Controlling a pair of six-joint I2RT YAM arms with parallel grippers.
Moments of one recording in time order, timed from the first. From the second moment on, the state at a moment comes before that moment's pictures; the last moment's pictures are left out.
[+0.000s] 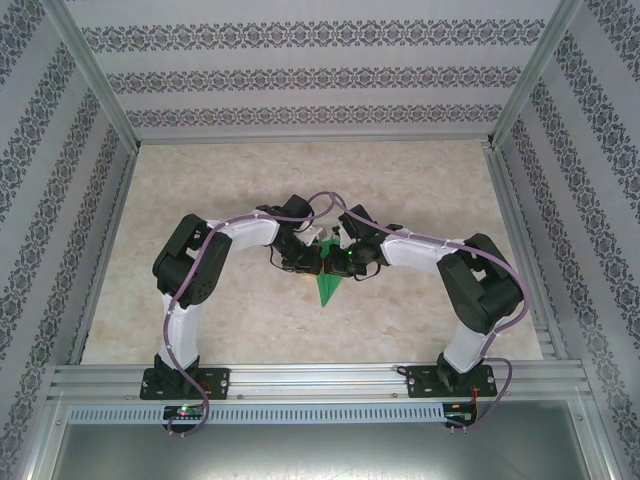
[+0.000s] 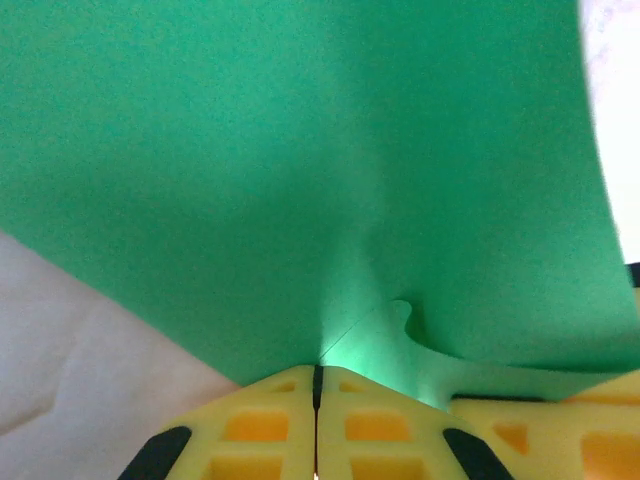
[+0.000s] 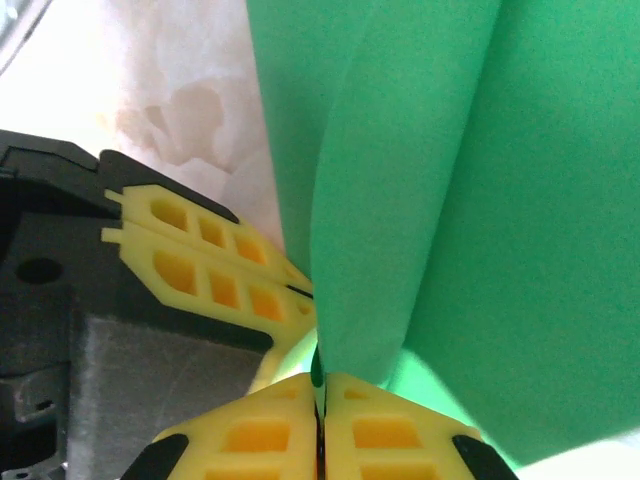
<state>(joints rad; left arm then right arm) -0.55 2.03 1.31 -0.63 0.57 -0.29 0.60 1.74 0.96 -0.32 -0.45 0.67</state>
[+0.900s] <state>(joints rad) -0.52 2.01 1.25 -0.58 0.62 -0.31 0.54 1.81 0.85 -0.06 -0.59 0.81</state>
